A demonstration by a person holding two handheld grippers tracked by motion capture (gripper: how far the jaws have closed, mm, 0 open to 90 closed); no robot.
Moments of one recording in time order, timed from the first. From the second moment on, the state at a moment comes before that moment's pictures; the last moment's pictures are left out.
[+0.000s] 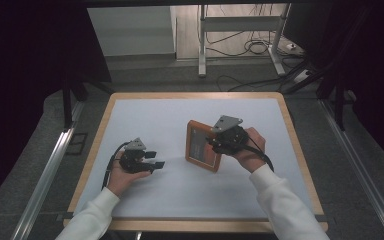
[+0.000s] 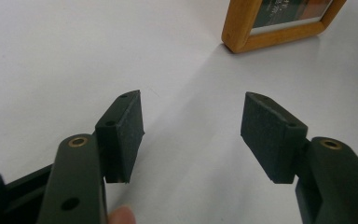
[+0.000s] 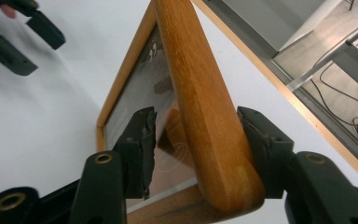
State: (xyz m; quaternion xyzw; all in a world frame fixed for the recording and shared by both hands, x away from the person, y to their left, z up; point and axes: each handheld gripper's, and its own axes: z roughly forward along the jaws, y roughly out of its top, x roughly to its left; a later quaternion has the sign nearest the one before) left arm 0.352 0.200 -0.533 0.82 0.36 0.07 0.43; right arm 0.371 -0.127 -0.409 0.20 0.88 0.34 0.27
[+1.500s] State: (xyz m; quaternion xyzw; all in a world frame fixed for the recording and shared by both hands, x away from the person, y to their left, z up) left arm 0.352 0.197 -0.534 0.82 0.36 0.09 0.43; right arm 0.364 -0.183 -0.426 0.33 0.80 0.42 0.26
